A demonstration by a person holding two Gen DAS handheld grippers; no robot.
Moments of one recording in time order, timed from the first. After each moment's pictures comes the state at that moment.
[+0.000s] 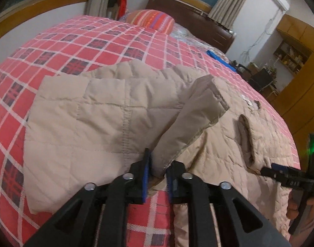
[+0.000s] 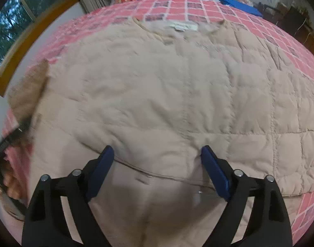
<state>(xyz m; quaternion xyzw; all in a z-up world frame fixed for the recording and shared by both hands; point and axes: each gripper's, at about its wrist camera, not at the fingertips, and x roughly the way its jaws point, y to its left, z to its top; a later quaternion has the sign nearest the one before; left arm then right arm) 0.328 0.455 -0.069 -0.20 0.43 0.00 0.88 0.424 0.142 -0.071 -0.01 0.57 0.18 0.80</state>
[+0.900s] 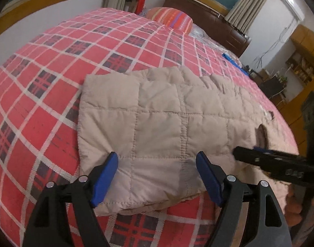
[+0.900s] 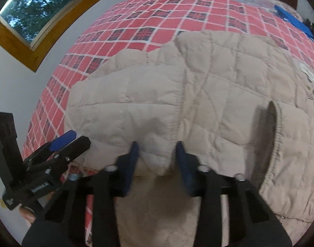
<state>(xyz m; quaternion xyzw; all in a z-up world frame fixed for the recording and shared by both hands) 0.308 0.511 -0.069 -0.24 0.44 0.06 0.86 0.420 0.321 -0.063 -0.04 0.58 0.32 0.75</state>
